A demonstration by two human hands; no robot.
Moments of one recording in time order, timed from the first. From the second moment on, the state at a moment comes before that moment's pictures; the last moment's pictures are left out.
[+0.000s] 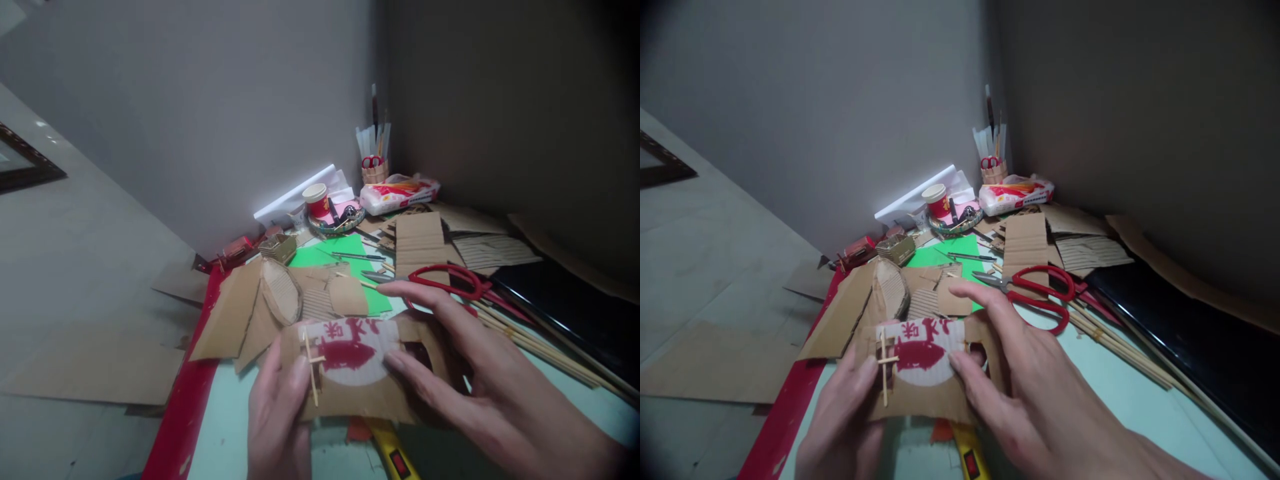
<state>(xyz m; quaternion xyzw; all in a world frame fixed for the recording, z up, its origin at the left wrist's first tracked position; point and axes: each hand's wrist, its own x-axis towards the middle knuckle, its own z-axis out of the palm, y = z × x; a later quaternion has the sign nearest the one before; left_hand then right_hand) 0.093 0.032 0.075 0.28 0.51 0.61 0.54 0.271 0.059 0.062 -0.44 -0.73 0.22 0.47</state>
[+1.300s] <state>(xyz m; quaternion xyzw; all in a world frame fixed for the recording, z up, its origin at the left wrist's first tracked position) 0.086 0.034 0.067 0.22 0.49 0.63 0.55 0.265 0.054 0.058 -0.44 -0.71 0.30 0.46</state>
